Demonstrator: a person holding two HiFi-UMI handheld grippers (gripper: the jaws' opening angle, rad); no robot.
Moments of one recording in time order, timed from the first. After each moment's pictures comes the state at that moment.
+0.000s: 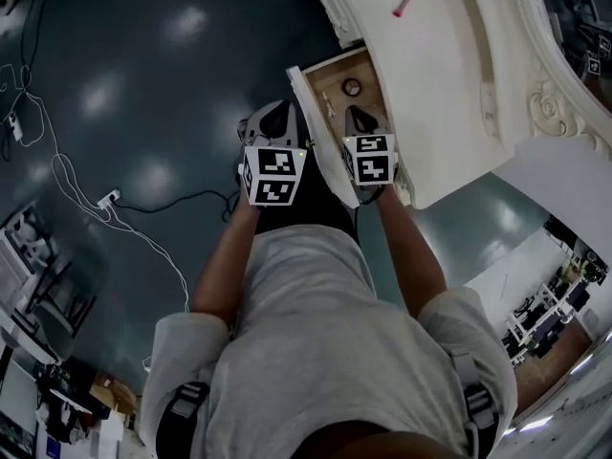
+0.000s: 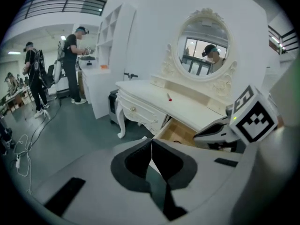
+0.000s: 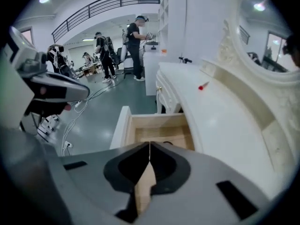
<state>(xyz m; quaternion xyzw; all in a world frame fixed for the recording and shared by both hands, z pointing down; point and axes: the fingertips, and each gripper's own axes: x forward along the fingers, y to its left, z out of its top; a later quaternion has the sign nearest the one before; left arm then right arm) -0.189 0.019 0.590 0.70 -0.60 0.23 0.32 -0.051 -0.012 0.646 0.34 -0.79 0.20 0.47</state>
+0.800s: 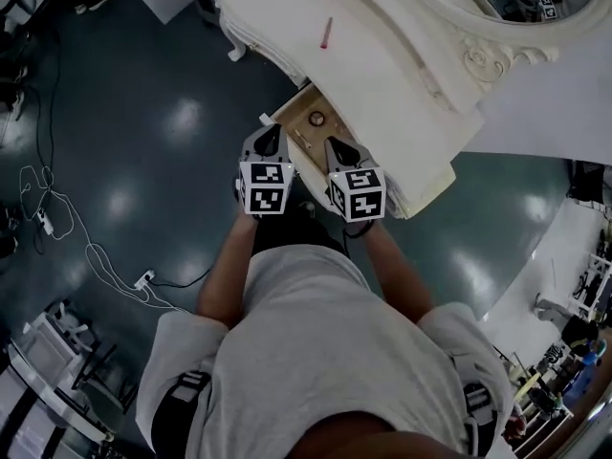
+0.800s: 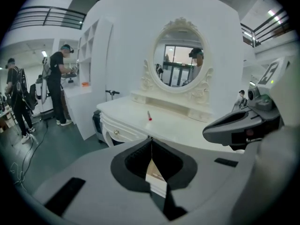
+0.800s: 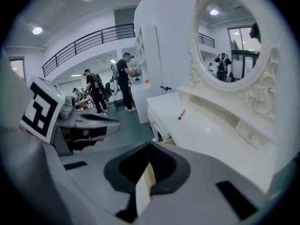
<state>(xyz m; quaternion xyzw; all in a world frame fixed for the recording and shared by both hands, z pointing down) -0.131 -0.010 0.503 0.77 -0.55 0.23 0.23 -0.024 0.009 0.494 0.44 -0.81 0.24 0.29</state>
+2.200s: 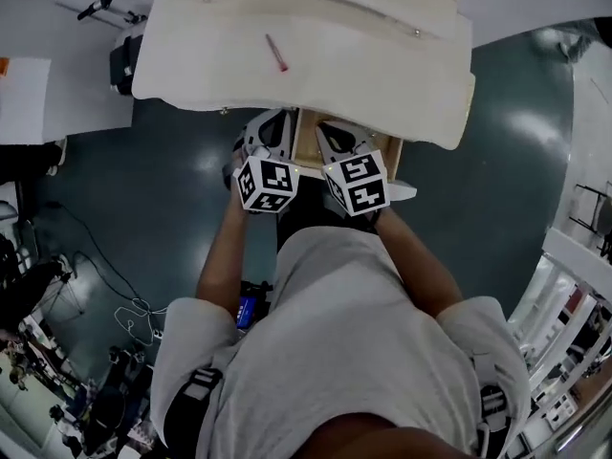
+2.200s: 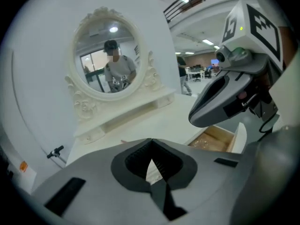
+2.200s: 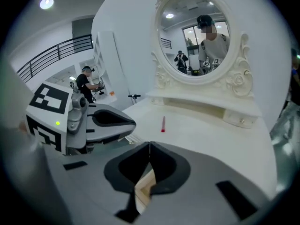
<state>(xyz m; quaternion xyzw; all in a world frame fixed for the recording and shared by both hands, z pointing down) -0.076 -0.173 0.515 0.92 -0.19 0.35 -0.06 -0.041 -0.117 0.508 0.61 -0.69 0.33 0.20</state>
